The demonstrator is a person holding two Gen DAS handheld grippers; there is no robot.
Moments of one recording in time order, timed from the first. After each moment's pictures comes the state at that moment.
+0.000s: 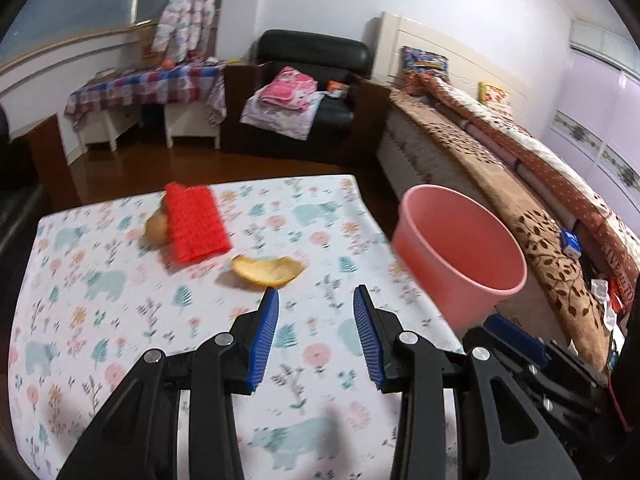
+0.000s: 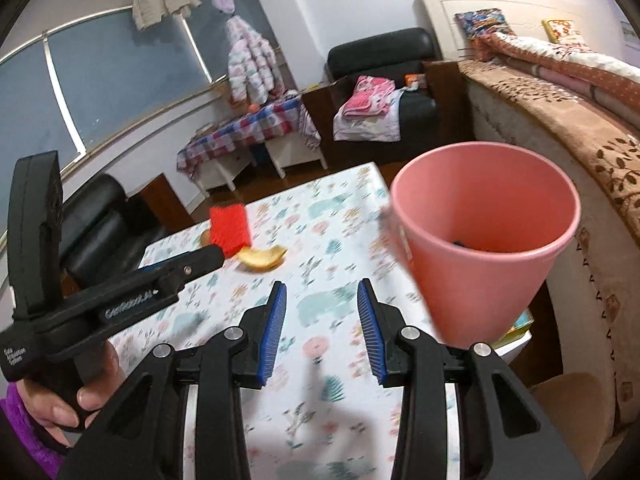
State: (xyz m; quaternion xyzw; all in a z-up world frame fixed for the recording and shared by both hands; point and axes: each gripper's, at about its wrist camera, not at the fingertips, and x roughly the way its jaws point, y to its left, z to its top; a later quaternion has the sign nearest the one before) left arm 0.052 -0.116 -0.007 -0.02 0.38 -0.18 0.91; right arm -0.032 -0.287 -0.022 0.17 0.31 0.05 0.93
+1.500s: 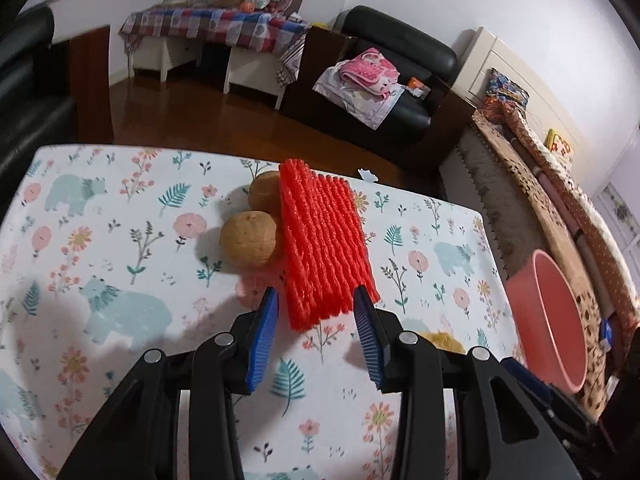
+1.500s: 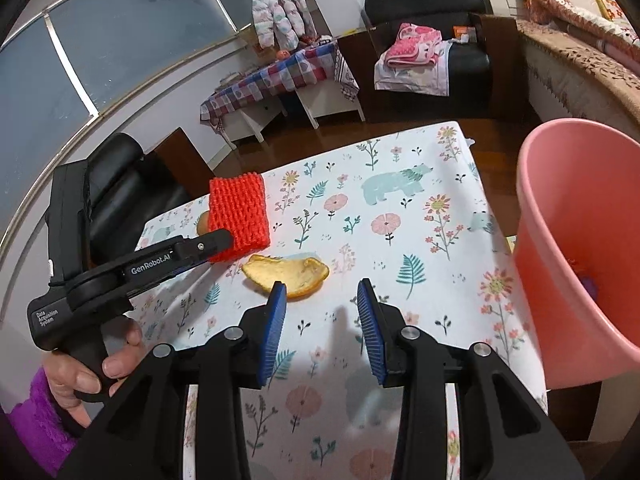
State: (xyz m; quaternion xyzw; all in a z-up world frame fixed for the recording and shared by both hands) left arm 0.190 -0.039 -0.079 -0.13 0.44 -0.10 0.88; right arm 0.105 -0.243 -0.063 0.16 0.39 0.12 0.90
